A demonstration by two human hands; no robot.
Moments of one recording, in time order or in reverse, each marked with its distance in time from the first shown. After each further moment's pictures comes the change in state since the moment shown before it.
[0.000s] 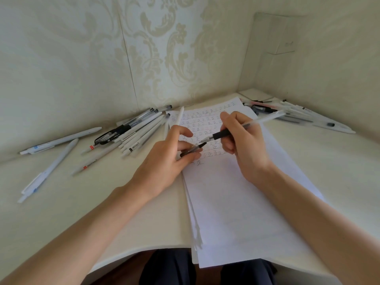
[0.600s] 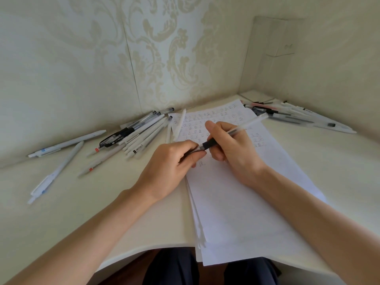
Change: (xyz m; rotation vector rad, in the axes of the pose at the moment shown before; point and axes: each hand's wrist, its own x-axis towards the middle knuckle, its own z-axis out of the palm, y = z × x) left_hand -0.002 -0.001 -0.001 0.055 0.033 0.180; right_hand -0.002 0.006 0.009 -0.082 -0.188 -0.008
